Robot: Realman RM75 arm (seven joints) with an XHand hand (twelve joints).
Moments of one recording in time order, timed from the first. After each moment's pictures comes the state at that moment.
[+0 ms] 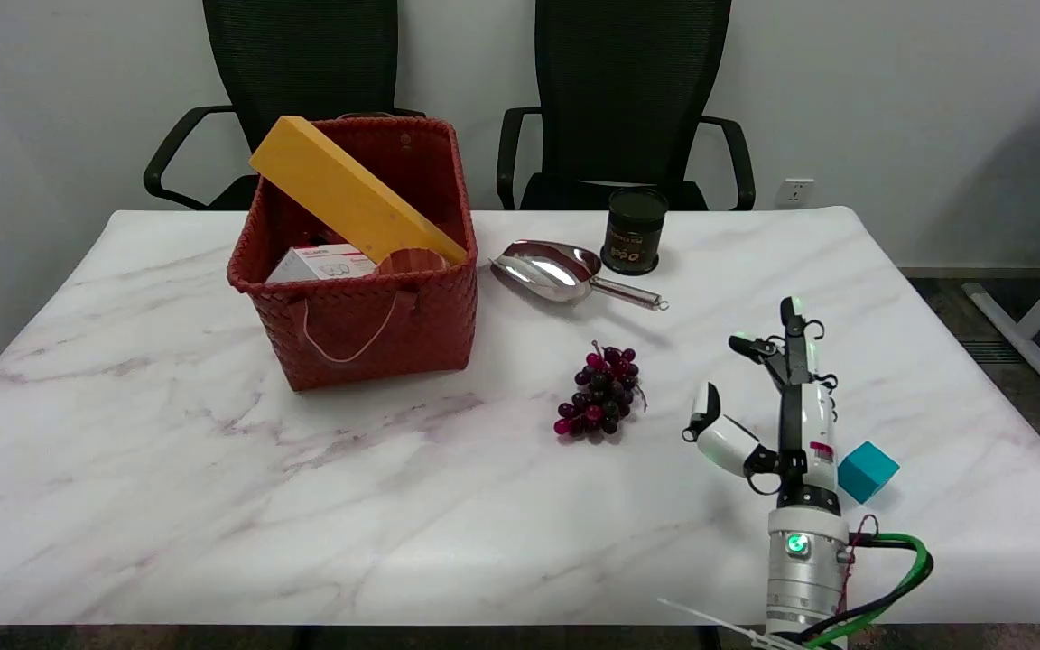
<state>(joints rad) -0.21 -1.23 -2.38 1.31 1.34 1.64 0.28</state>
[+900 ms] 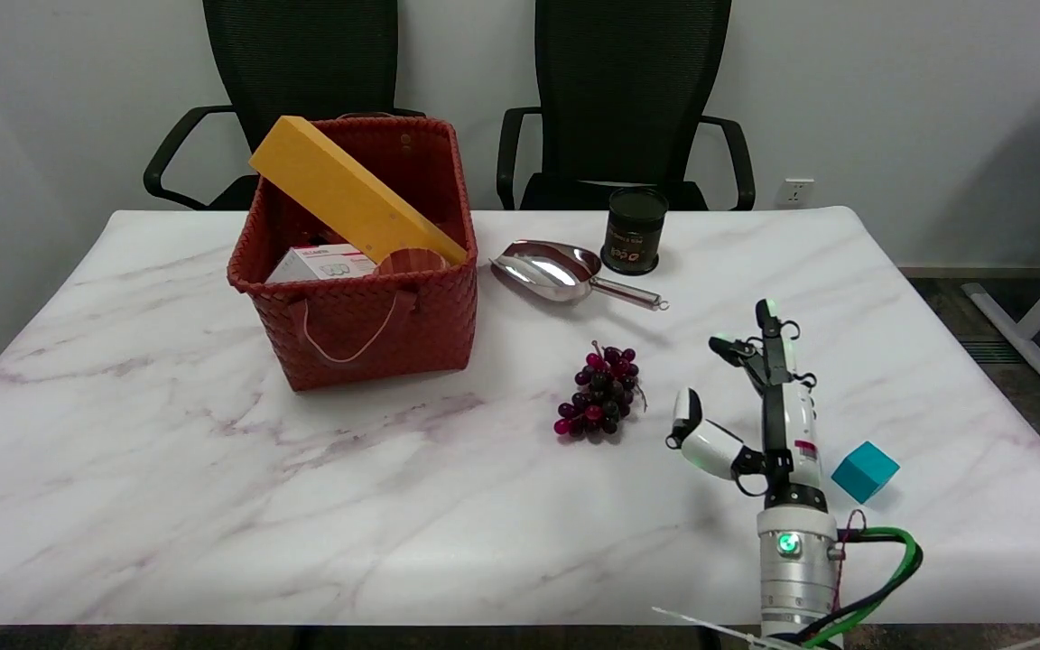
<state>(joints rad) -0.22 -1.21 -2.39 1.37 1.34 1.58 0.29</state>
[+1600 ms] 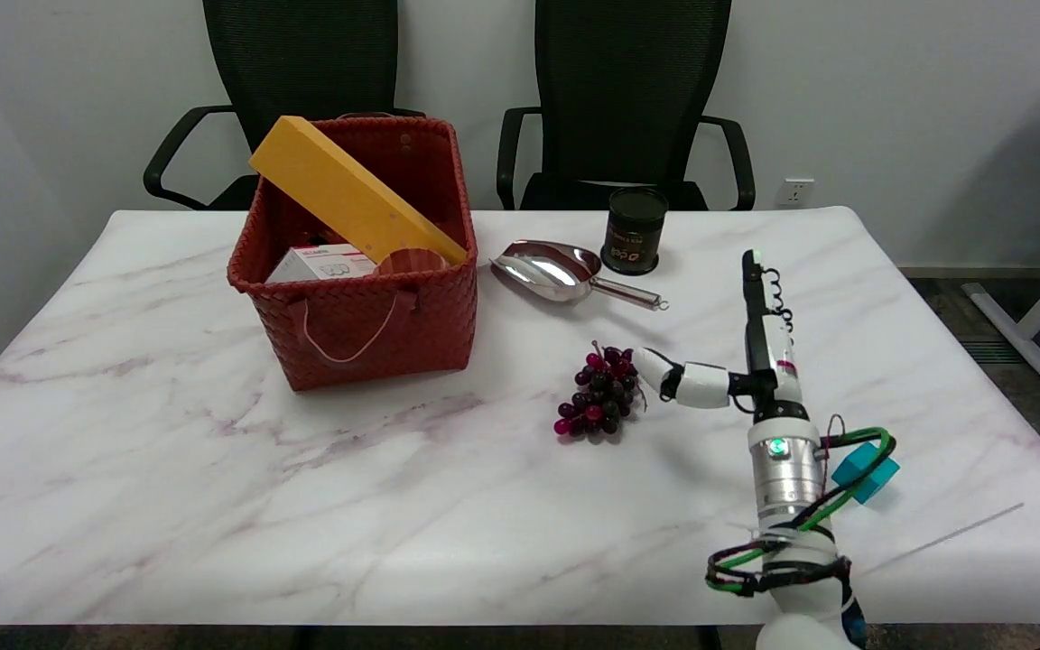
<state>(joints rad) -0.16 -1.17 -2.12 1.43 1.38 1.18 0.28</state>
